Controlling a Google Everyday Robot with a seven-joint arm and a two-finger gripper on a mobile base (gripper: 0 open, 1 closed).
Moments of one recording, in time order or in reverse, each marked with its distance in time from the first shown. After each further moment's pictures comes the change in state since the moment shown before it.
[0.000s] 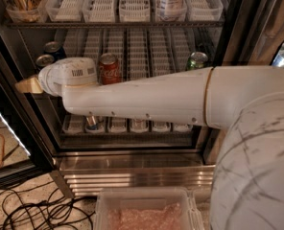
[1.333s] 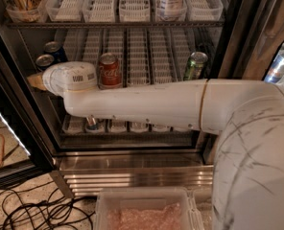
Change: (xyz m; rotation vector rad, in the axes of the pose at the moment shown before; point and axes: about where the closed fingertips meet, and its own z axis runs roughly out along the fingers) arm 0.003 -0.020 0.016 0.058 -0.043 0.022
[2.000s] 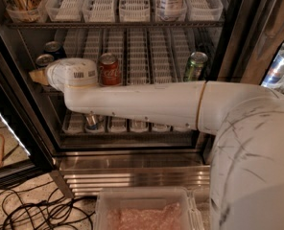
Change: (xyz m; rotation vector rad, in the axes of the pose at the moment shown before) arm -0.011 -0.021 0.008 0.045 -0.025 -0.002
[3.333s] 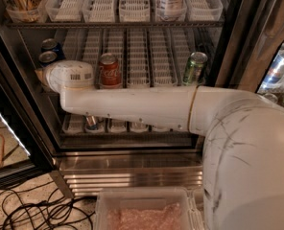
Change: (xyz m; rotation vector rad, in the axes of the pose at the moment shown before) arm 0.009 0.006 0.018 -0.001 0.005 -0.001
